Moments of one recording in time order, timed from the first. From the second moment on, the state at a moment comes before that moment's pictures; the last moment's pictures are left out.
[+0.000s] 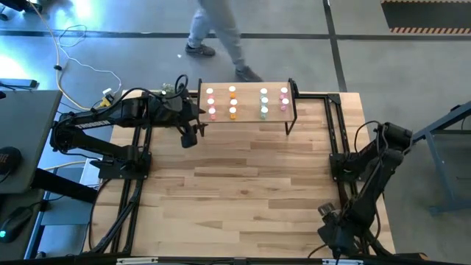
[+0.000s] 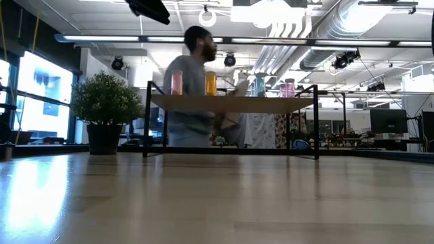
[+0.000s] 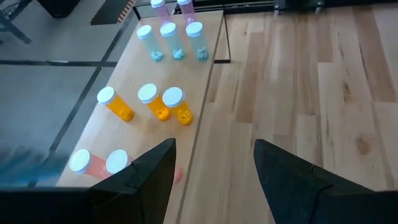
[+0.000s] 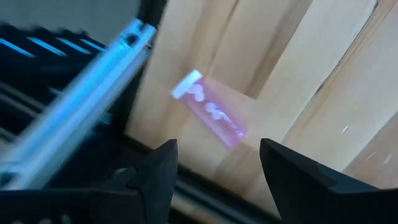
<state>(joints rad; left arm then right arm) 0.27 1.14 1.25 -0.76 -0.21 0.14 1.09 1.51 0.97 -0.80 -0.20 0.69</state>
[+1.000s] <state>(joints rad) 0.27 1.14 1.25 -0.76 -0.22 0.05 1.23 1.69 0.97 -0.69 -0.03 0.36</state>
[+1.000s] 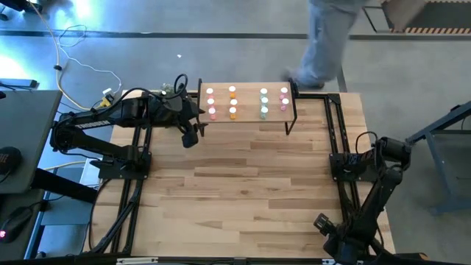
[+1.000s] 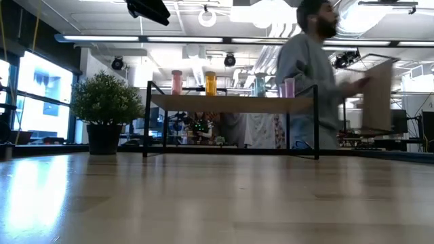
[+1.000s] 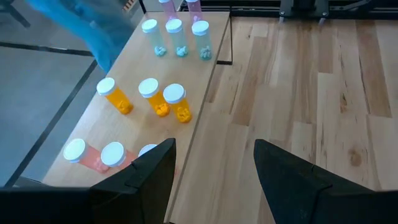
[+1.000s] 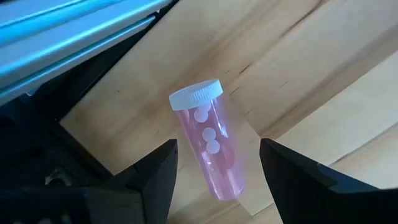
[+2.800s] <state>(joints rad) 0.35 1.14 1.25 -0.75 -0.28 0.08 0.95 1.71 1.14 -0.65 0.71 1.08</state>
